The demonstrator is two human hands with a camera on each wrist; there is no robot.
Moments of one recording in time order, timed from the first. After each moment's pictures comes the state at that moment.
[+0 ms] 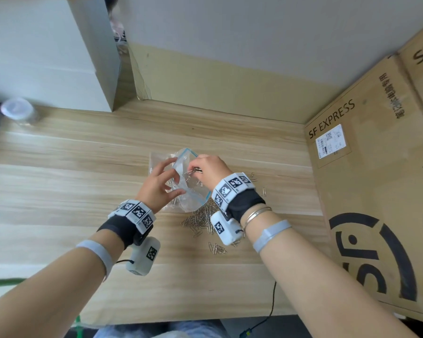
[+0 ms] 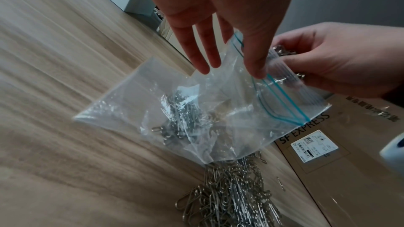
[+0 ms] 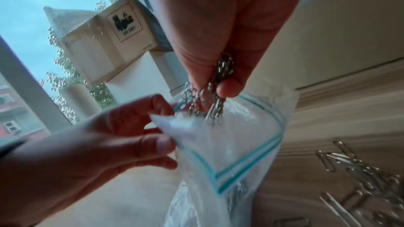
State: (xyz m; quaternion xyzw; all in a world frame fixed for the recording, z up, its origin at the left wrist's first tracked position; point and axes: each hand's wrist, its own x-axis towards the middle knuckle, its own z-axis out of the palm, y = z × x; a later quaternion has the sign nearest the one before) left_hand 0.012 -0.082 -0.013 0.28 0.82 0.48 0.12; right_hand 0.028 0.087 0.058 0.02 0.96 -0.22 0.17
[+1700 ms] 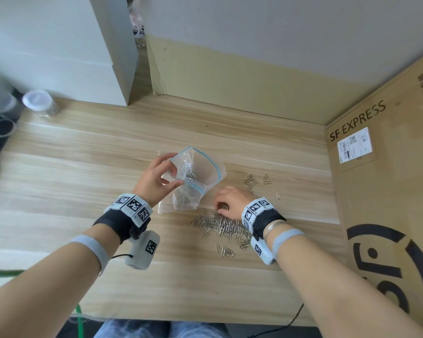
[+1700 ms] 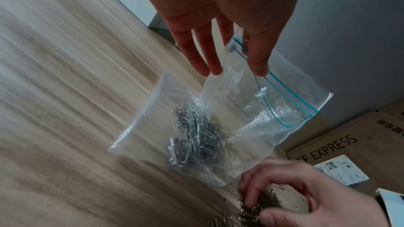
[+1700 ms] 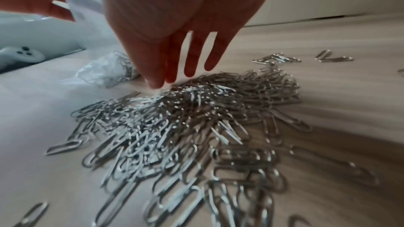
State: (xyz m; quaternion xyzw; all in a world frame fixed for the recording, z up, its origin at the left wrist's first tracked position) left_hand -0.001 -0.104 -0.019 0.22 0.83 0.49 0.11; right_hand 0.075 0.134 -0.018 -0.15 0.94 -0.12 0.30
